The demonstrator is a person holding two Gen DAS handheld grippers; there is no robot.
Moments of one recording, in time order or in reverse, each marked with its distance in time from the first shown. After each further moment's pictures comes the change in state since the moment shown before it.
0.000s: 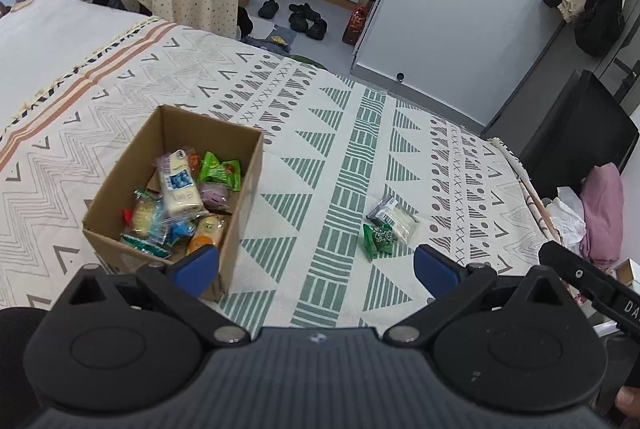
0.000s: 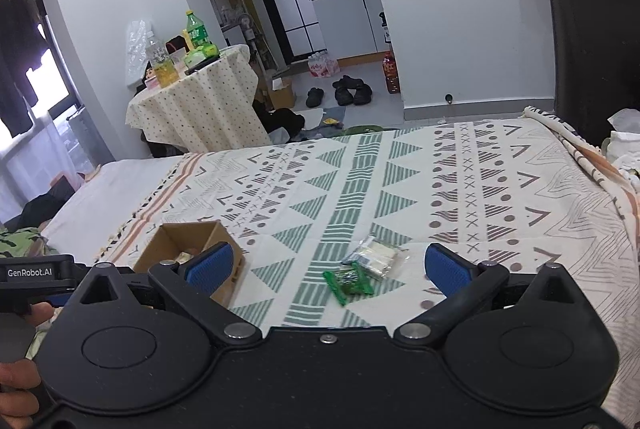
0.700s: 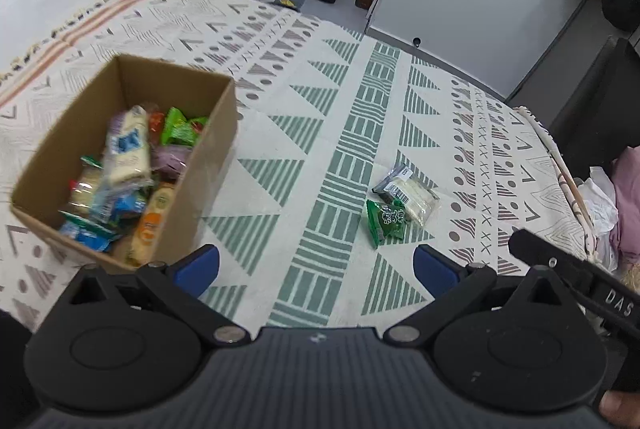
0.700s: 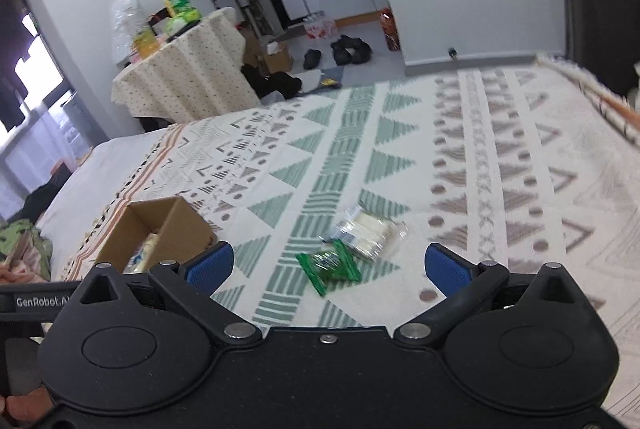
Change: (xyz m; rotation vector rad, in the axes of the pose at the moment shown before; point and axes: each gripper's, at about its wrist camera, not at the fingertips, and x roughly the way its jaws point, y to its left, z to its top) left arm 0.101 -0.025 -0.011 -0.026 0.103 0.039; right arm 0.081 -0.043 -0.023 0.083 0.122 0.020
